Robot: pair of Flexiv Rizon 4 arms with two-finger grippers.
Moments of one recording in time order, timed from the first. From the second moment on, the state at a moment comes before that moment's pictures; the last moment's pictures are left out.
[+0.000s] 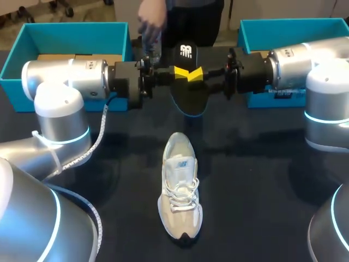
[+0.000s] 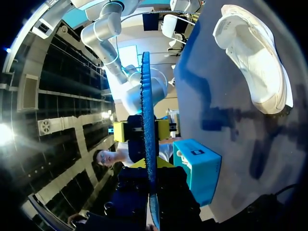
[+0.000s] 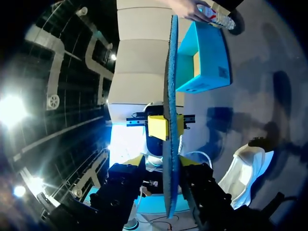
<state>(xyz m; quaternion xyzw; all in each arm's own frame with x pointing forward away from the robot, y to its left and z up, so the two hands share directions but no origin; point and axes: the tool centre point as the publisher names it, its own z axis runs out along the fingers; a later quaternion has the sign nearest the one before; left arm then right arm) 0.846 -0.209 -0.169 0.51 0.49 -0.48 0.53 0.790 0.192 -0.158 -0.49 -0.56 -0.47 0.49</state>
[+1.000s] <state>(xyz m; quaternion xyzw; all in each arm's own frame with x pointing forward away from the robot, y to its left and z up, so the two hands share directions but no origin) 0.847 -0.210 -0.167 0.52 0.49 -0.47 0.52 0.786 0.197 -0.157 -0.48 -0.56 -0.47 0.48</state>
